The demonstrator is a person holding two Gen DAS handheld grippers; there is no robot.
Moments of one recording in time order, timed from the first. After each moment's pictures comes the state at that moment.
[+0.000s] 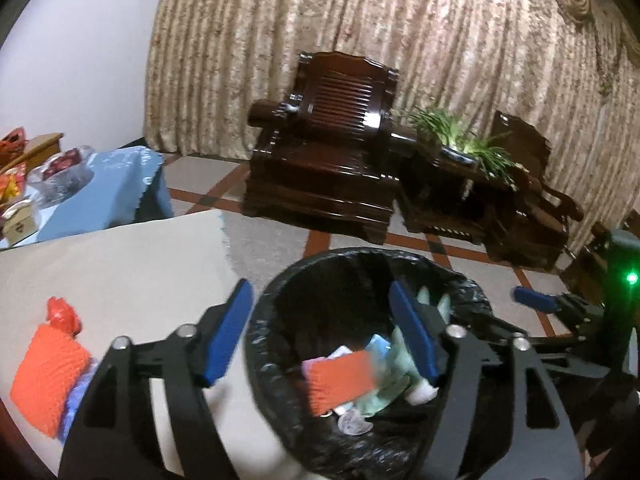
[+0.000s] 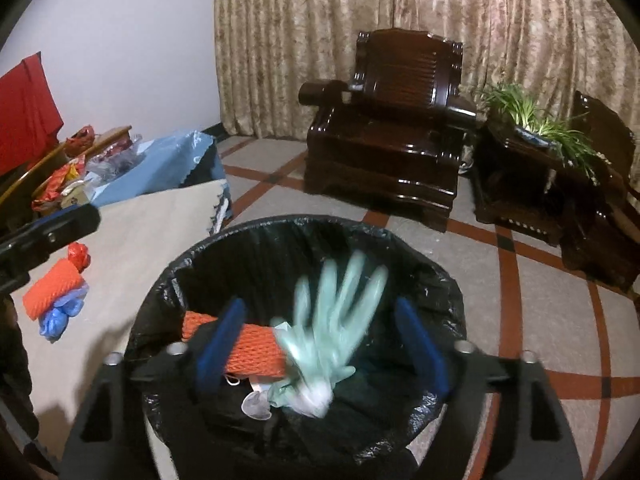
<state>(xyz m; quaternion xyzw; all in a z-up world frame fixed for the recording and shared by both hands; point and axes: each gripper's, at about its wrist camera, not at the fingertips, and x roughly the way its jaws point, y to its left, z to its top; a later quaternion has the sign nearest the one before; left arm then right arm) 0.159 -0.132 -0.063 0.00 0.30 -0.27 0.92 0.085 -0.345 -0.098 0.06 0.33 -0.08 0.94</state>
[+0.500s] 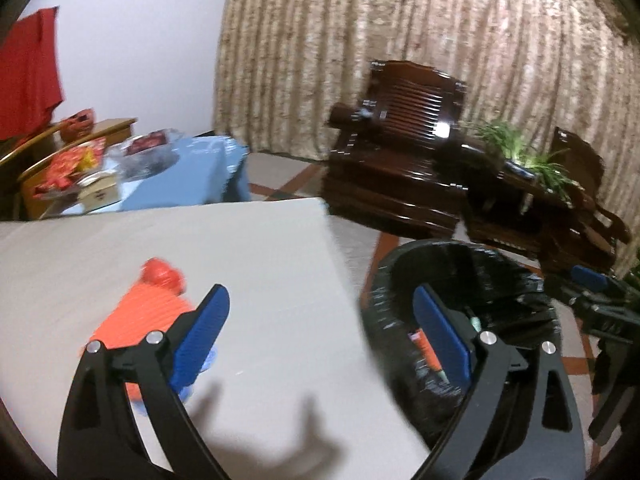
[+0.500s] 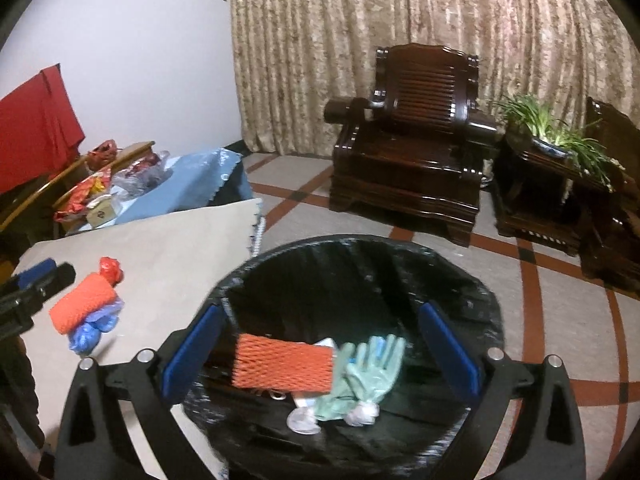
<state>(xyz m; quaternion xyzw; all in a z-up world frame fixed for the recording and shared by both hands) 0.137 -0.022 -0.064 -0.01 0.30 -0.15 0.94 0.092 -0.305 -0.084 0.07 0.31 -0.04 0.95</state>
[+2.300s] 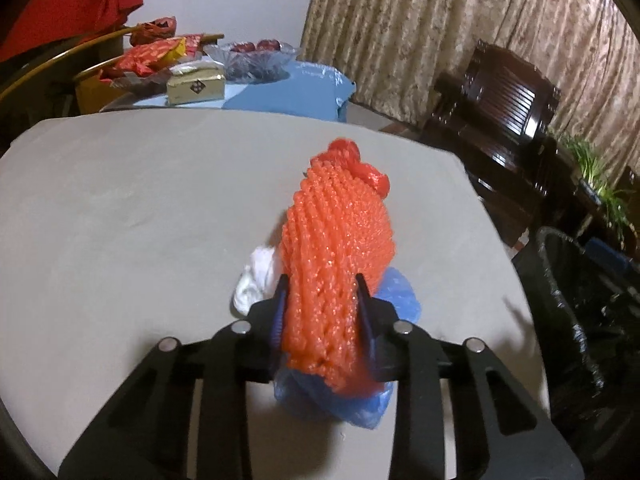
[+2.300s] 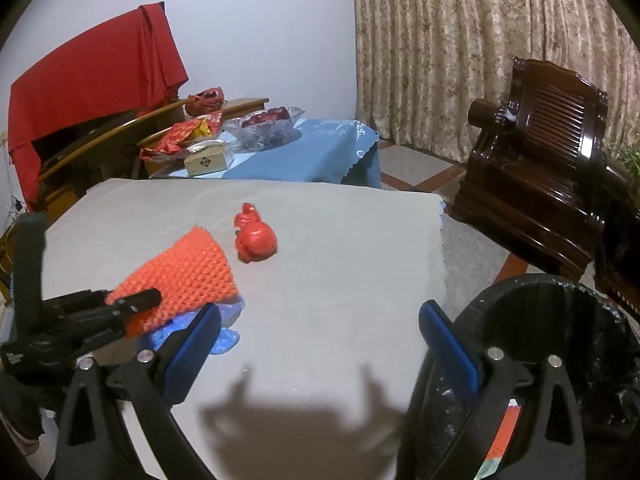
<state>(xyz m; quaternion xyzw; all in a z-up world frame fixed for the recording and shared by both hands) 0.193 0.139 -0.142 -0.08 0.39 -0.04 0.92 0.186 -0.114 -0.116 0.01 0.32 0.14 0.94</state>
